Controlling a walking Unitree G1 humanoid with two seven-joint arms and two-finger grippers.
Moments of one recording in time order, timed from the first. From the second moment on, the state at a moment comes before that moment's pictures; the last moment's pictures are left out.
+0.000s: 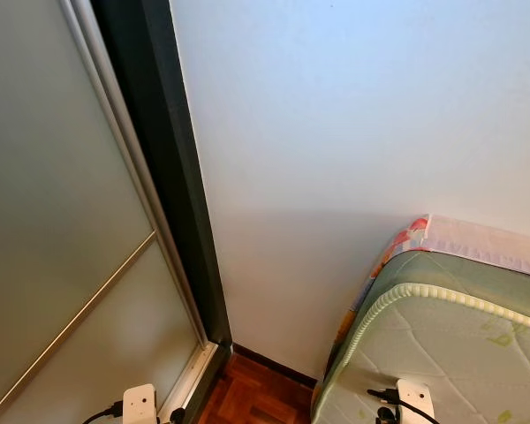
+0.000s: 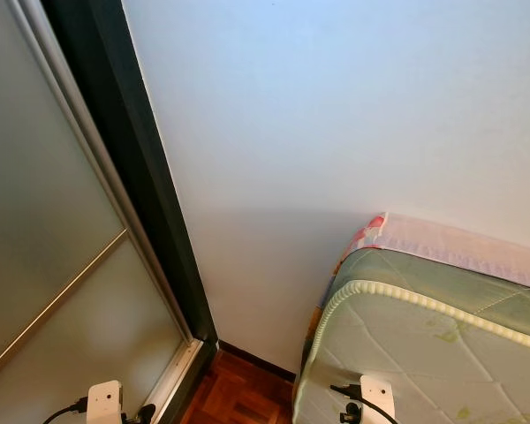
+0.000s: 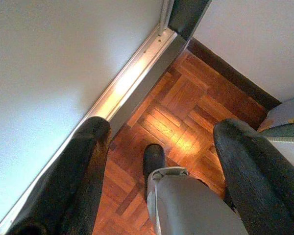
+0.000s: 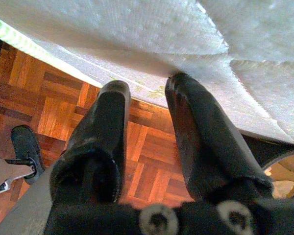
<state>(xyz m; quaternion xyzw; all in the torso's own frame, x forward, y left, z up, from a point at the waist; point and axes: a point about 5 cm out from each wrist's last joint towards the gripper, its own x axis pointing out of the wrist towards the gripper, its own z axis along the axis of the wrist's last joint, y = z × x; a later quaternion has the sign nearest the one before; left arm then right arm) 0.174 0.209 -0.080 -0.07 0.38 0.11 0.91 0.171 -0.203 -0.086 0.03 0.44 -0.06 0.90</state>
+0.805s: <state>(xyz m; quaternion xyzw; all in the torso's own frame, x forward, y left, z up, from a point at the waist) 0.174 0.209 -0.080 -0.07 0.38 0.11 0.91 0.171 -0.203 -0.086 0.03 0.44 -0.06 0.90</state>
